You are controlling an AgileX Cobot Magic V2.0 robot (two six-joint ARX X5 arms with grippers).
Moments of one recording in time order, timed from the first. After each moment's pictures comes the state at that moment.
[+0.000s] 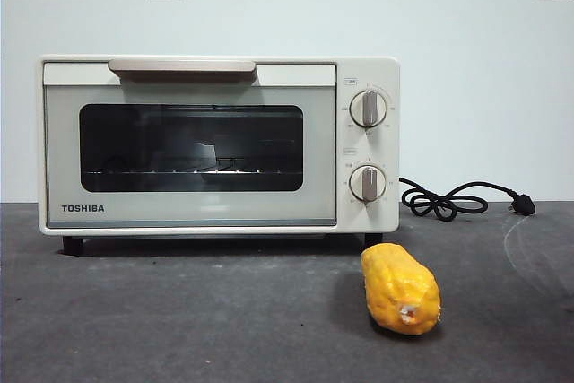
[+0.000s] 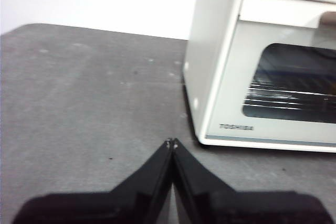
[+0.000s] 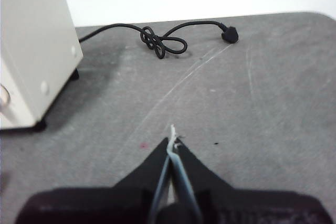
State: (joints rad) left arm -0.05 0.02 0.02 -0.13 -0.05 -0.16; right arm -0.06 0.01 0.02 -0.18 -0.09 0.06
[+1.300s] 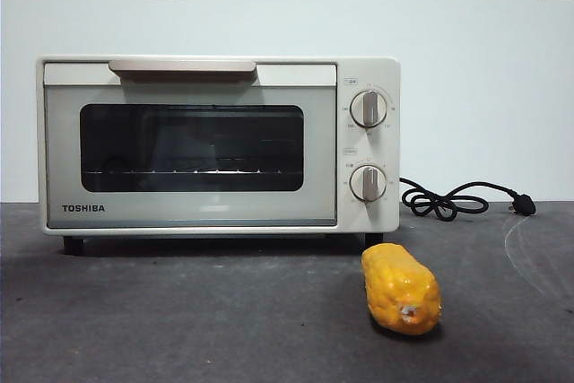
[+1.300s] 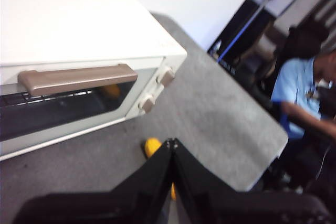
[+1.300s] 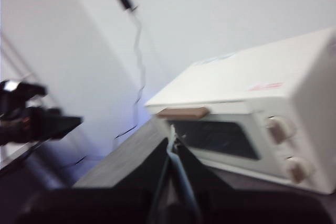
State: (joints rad) left arm -0.07 0.64 0.81 -0.55 0.78 -0.24; right arm -0.06 0.35 0.51 -0.07 -0.94 0.51
